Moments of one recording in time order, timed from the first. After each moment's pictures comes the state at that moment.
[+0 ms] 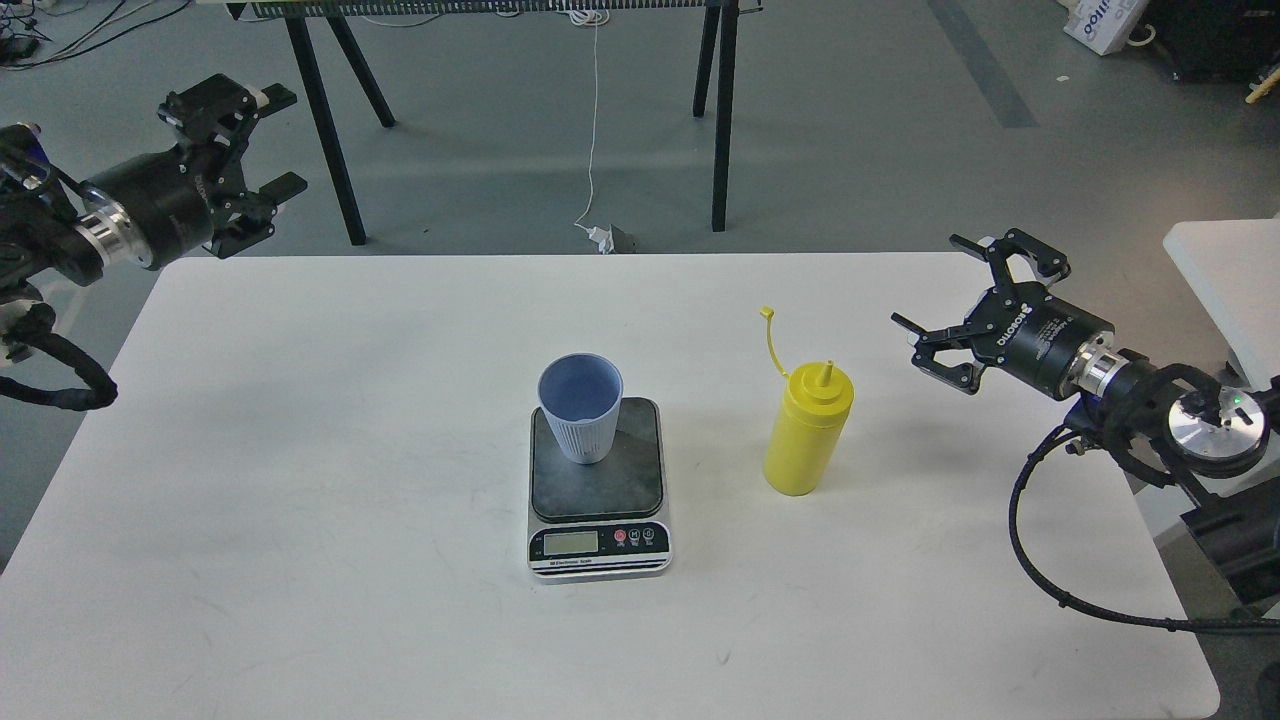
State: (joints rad) left arm -1.04 0.70 -0.10 -0.69 0.30 -0.49 -0.49; right arm 0.56 -0.43 1.02 0.78 0.20 0.49 -0.42
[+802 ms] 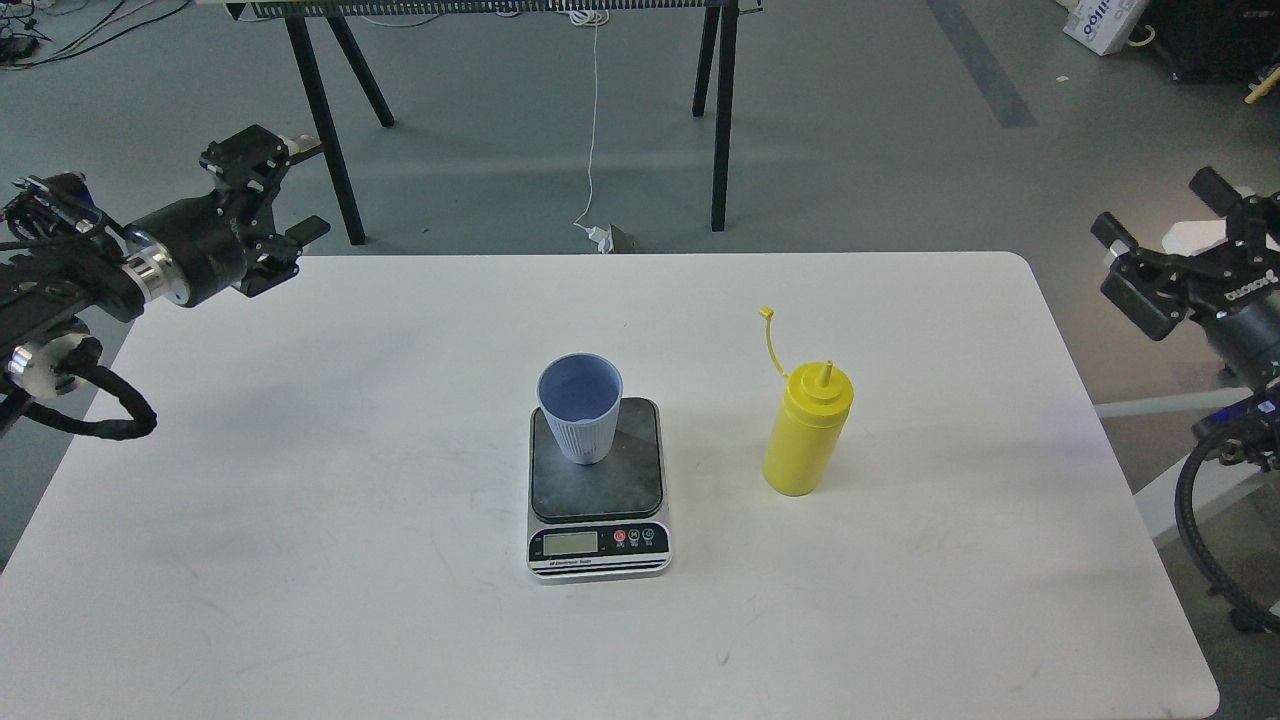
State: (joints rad) left arm -0.98 0.61 -0.10 -0.59 0.31 -0.49 -0.49; right arm 0.24 -0.76 1.09 1.06 1.08 0.49 -0.49
